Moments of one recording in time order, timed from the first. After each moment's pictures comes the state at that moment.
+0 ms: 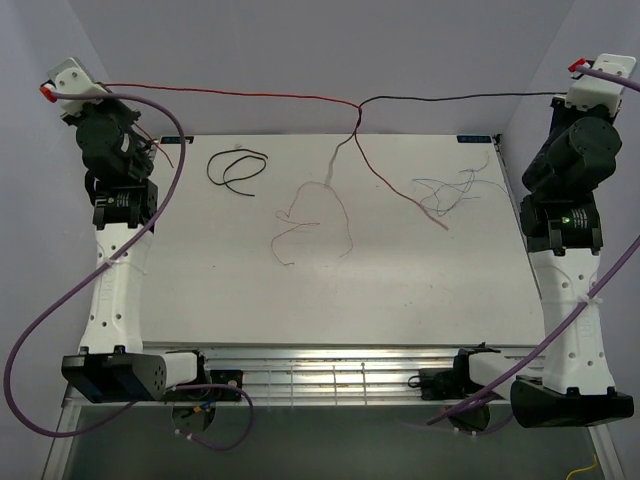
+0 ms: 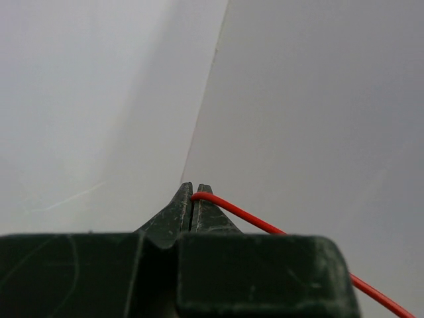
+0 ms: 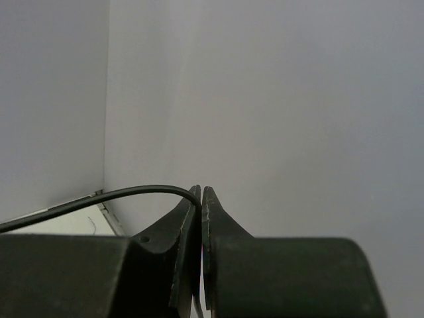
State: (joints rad) left arm 0.01 1.25 1.48 0.15 -0.54 -0.08; right arm 0.08 1.11 1.54 -0.13 0.69 -0.44
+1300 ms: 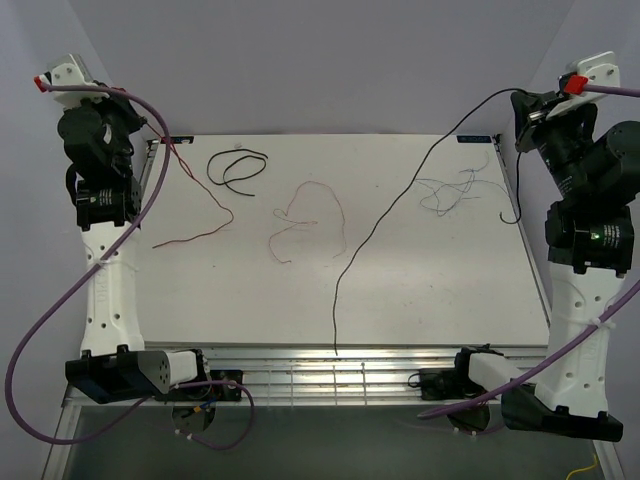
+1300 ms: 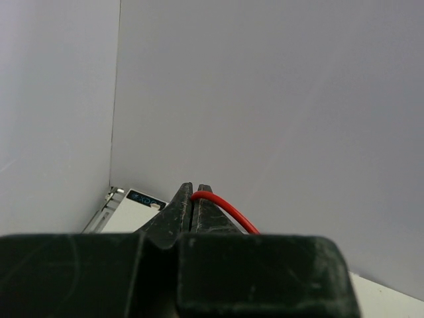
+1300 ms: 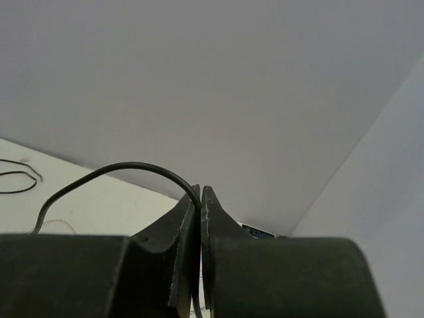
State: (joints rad) left arm 0.14 1.26 1.59 -0.10 -0.12 -0.26; right arm -0.08 1.08 1.68 -0.34 -0.35 -0.17
